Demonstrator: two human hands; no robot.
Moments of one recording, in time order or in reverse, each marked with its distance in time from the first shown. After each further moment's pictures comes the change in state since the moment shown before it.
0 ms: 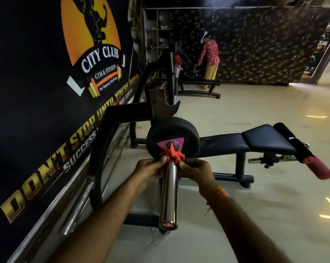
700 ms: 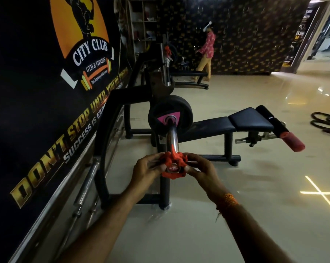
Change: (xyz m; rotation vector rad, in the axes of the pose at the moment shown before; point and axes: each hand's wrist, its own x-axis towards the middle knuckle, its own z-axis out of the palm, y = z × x) left_hand -0.172 -0.047 -0.019 0.223 -0.041 0.337; right_hand -0.187 0.008 0.011 -0.096 -0.055 -0.220
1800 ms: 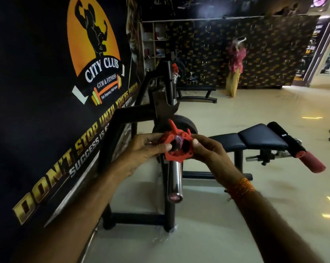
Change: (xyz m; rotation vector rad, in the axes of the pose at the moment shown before) left_hand 0.076 0.133 -0.022 0.001 -0.211 0.076; right_hand 0.088 -0.092 -0.041 0.179 -0.152 -0.135
